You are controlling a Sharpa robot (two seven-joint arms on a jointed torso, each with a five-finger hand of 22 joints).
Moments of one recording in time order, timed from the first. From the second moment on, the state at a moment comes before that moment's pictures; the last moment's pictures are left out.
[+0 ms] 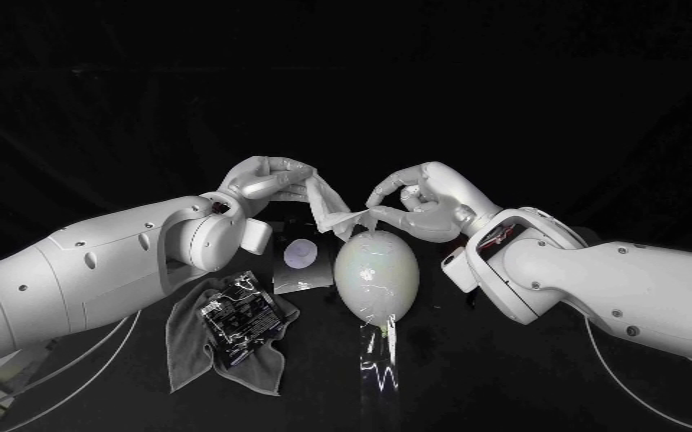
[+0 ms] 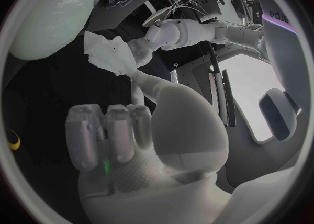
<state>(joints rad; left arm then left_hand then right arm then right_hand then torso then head) 1.31 -0.73 -0.07 1.30 -0.07 -0.20 0.30 1.40 -0.08 0.69 0.06 0.05 0.92 0.16 0.52 0.20 1.29 0.10 0.07 0.08 1.18 0.06 0.29 0.29 0.18 1.06 0.18 0.25 0.13 1.36 -0.87 -0.16 1.76 -0.90 -0.63 0.17 1.29 -0.06 0.59 -0.03 0.05 1.00 0.07 0.42 0.47 1.47 0.01 1.57 1.31 1.47 -0.05 1.57 1.31 0.01 1.47 0.06 1.54 1.31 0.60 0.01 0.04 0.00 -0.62</state>
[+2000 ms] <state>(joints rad) 1.39 -0.65 -0.05 1.18 0.06 -0.31 0.17 1.36 -0.07 0.73 0.05 0.05 0.87 0.17 0.56 0.33 1.25 0.12 0.07 0.07 1.20 0.07 0.24 0.29 0.17 1.07 0.18 0.24 0.11 1.27 -0.81 -0.18 1.75 -0.90 -0.61 0.11 1.28 -0.06 0.60 -0.03 0.04 1.00 0.07 0.43 0.47 1.47 0.01 1.57 1.31 1.47 -0.05 1.57 1.31 0.01 1.47 0.06 1.54 1.31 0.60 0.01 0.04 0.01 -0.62</state>
